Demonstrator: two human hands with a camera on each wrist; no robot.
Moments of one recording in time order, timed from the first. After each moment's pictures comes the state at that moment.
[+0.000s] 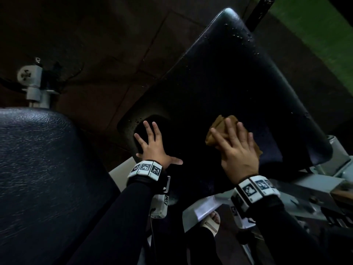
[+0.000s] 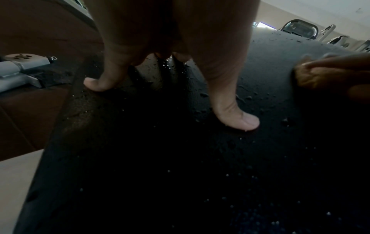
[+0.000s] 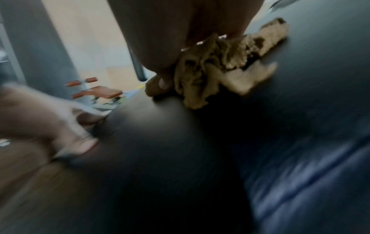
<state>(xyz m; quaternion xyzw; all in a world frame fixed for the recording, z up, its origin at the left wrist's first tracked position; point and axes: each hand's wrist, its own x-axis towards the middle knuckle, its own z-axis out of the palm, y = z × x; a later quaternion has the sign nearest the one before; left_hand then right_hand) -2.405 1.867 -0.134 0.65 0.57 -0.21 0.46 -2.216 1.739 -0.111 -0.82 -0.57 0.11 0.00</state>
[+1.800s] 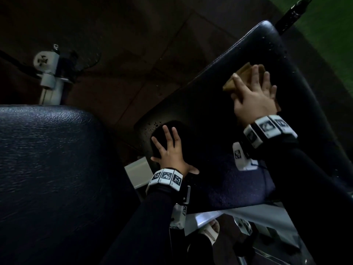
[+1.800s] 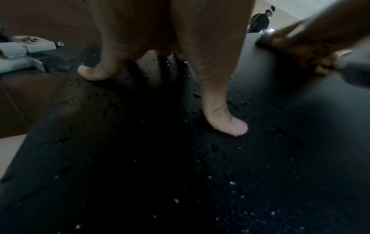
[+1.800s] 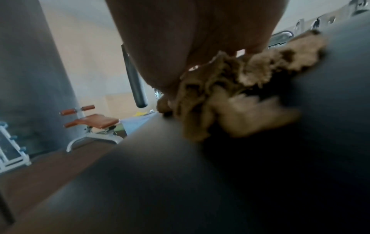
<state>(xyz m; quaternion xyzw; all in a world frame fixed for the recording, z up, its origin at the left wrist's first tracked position) -2.404 1.867 -0.153 0.65 0.58 -0.19 0.46 -2.179 1.910 -0.090 -0.85 -0.51 0.13 -0.02</state>
